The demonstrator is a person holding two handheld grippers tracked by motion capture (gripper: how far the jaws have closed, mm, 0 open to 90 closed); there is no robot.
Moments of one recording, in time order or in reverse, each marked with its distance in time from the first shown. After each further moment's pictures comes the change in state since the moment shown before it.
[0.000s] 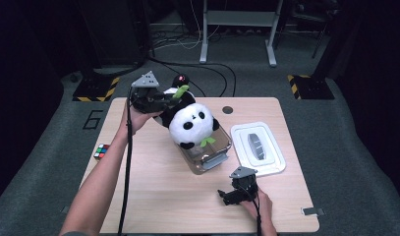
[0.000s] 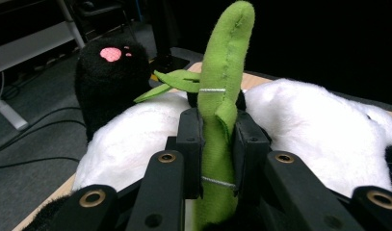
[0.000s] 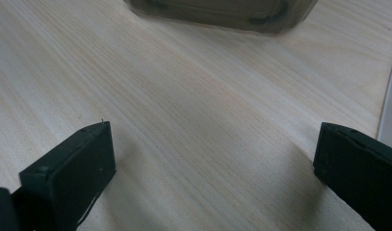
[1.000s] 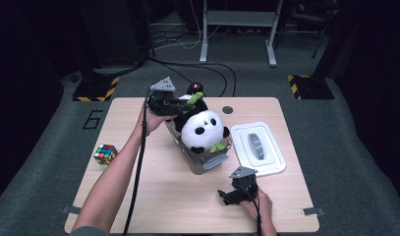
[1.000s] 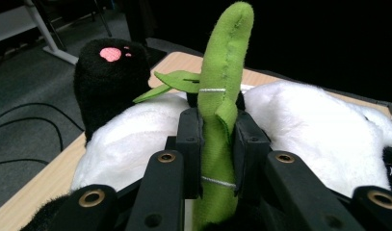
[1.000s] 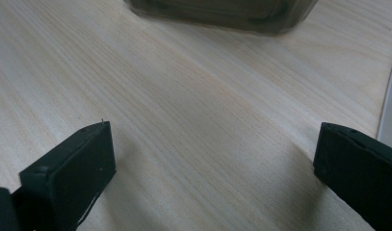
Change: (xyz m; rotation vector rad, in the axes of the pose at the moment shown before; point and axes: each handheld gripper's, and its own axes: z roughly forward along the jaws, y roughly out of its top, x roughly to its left) left arm -0.002 -0.012 0.052 0.034 -0.097 -0.016; right arm 0.000 0.000 0.000 0.000 0.000 -0.001
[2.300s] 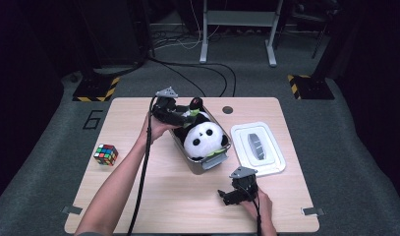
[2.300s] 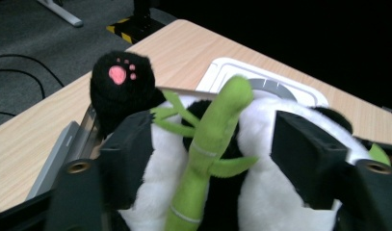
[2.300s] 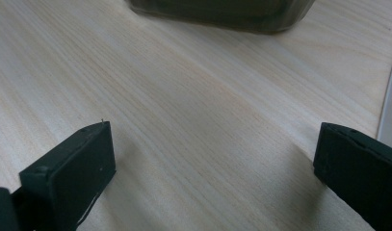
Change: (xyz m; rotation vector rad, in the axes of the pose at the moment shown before) left arm 0.002 -0.026 0.021 0.058 0.015 -0.175; right arm 0.000 0.000 0.000 -0.001 -0.002 -0.002
